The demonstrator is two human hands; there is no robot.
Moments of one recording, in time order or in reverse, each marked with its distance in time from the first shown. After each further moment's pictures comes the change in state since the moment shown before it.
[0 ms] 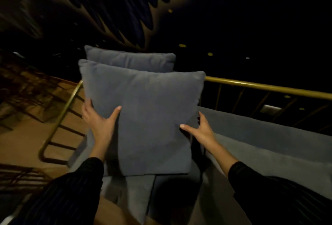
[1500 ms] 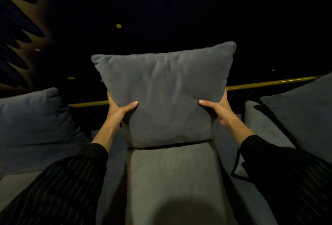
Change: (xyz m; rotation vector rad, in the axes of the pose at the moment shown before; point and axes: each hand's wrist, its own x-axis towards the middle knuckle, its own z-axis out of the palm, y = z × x) left_hand -0.132 0.260 0.229 -0.703 -0.871 -0.048; right_hand -0.083 0.026 -0.389 0.417 0.597 -0.190
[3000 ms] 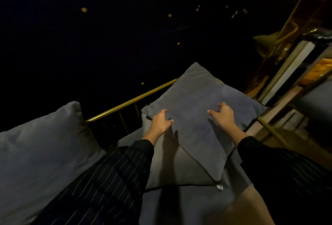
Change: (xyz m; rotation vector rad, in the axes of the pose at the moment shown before) left_hand -0.198 0.023 0.560 0.776 -0.780 0.104; right_hand -0.082 -0.048 -0.475 -0.757 0.655 0.254
